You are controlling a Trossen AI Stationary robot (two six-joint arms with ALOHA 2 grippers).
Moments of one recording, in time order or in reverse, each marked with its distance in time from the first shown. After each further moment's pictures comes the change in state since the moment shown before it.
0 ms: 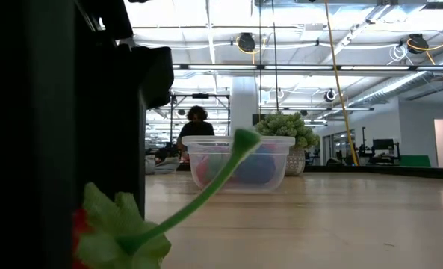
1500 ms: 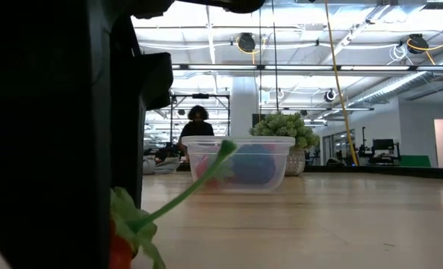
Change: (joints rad) left arm 0.021 -0.004 0.000 -0.060 0.007 0.016; right arm 0.000 0.000 0.000 0.000 0.000 0.000
